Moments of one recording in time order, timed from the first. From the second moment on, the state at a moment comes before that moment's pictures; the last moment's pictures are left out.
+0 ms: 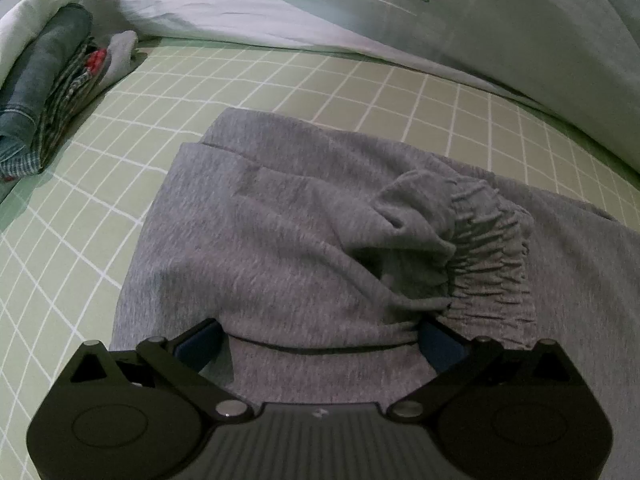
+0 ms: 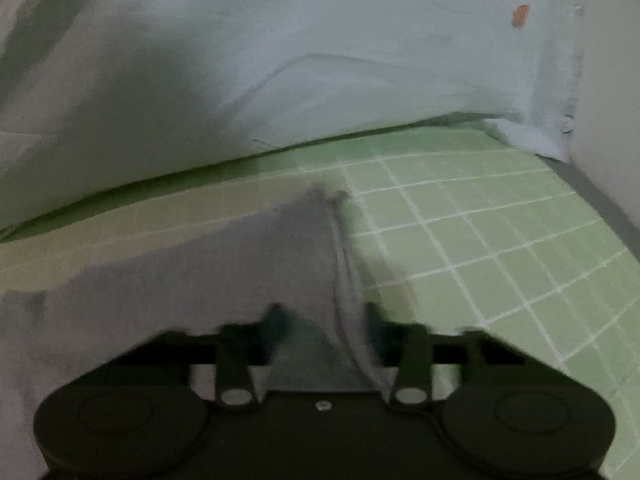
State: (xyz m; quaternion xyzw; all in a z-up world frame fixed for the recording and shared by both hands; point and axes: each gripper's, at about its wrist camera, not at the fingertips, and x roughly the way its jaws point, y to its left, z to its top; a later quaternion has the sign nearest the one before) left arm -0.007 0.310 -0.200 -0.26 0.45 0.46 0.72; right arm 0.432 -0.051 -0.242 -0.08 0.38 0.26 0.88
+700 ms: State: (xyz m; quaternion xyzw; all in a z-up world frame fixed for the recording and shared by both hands) left arm -0.015 0.312 -0.190 -0.28 0.47 0.42 0.72; right arm 0.209 0.129 -0.192 -0.14 0.37 0.46 0.79
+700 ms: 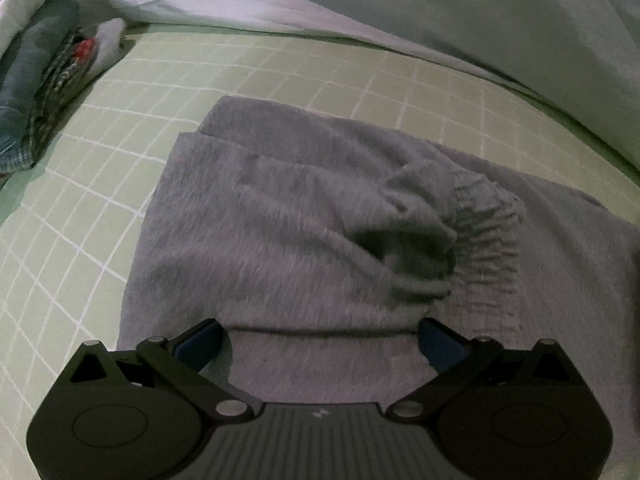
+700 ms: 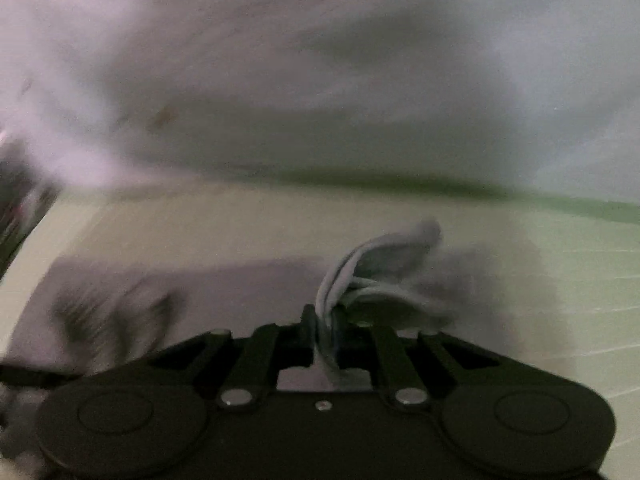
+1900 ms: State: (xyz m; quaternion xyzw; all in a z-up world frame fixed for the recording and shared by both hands) left arm -0.059 0.280 -0.175 -0.23 0.49 0.37 0.76; right arm 0.105 0.075 -0.222 -0.22 0.35 0.47 0.78
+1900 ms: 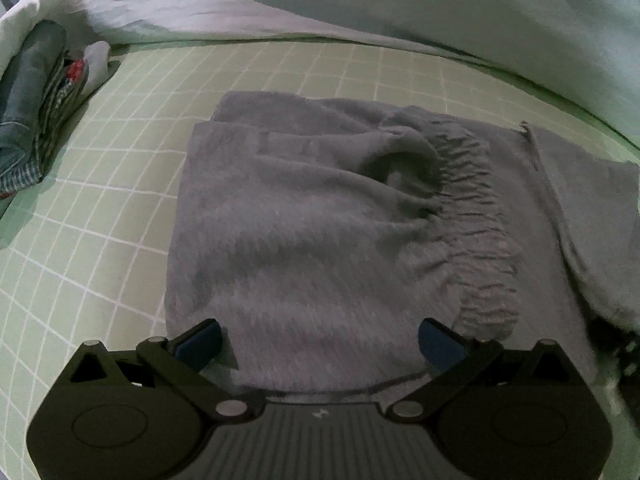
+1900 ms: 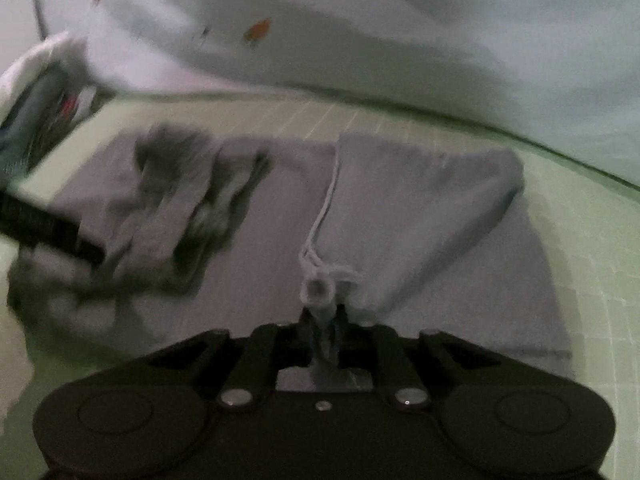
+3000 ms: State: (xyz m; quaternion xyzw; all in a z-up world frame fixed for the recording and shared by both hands) left arm -0.046 0.328 -0.195 -0.24 0.49 0.41 0.73; right arm 0.207 0.201 -0.234 -0.19 0.35 0.41 0.82
